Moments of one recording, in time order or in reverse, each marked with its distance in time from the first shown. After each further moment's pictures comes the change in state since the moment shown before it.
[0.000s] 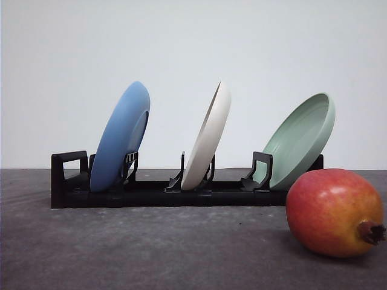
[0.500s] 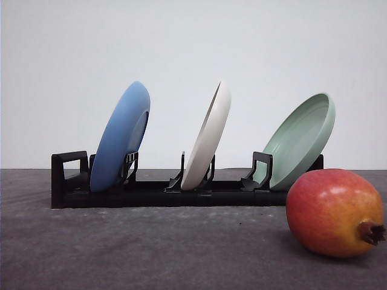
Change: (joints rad) left_arx -0.059 0.348 0.438 -0.219 0.414 -0.126; right_arx 0.000 0.268 0.525 -0.288 -0.258 0.245
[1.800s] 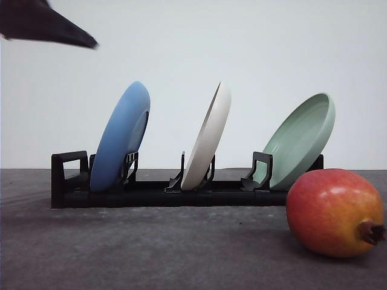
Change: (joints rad) left_arx -0.419 0.642 0.422 -0.031 0.083 0.193; right_arx 0.000 0.257 0.357 -0.286 -0.519 -0.227
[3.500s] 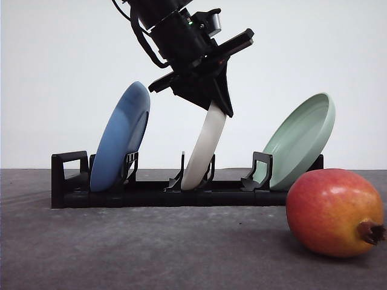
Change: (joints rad) left_arx -0.217 0.847 0.652 -0.045 -0.395 0.010; right_arx 0.000 0.000 0.000 0.000 0.000 0.003
